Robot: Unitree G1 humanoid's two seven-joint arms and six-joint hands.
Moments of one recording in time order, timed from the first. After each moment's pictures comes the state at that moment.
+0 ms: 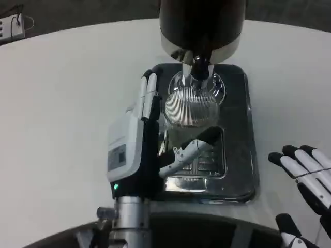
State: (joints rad) left arm -0.50 0.10 -0.28 0.35 0.67 -0.23 0.70; right arm 0.42 -0.41 -0.27 -0.59 -0.84 -0.46 -0.17
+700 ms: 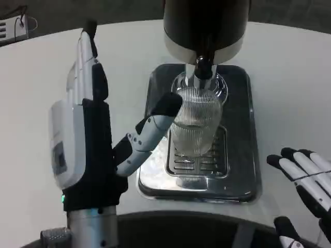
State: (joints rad) left arm -0.17 0.01 -0.21 -0.45 0.70 -0.03 0.42; right arm 0.44 -0.39 -0.26 -0.62 -0.84 -0.46 -0.16
